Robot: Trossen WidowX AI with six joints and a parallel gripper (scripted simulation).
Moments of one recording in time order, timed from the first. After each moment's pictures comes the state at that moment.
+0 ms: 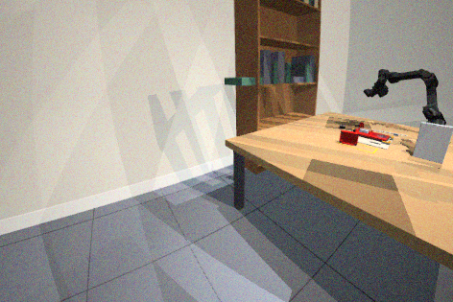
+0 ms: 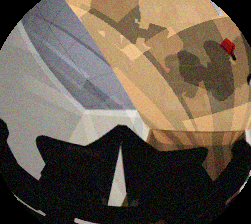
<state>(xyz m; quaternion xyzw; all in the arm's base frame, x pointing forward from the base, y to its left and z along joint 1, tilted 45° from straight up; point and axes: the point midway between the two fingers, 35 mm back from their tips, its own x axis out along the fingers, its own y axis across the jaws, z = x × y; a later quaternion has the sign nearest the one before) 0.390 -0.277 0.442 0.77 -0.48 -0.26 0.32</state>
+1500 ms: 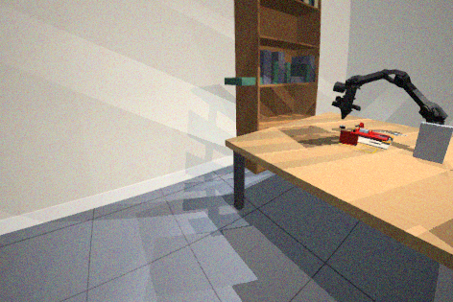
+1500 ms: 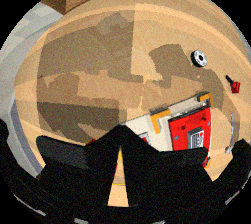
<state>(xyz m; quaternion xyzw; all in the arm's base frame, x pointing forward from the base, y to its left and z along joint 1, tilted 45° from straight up) 0.444 0.011 0.012 -0.07 0.54 -0.36 0.76</state>
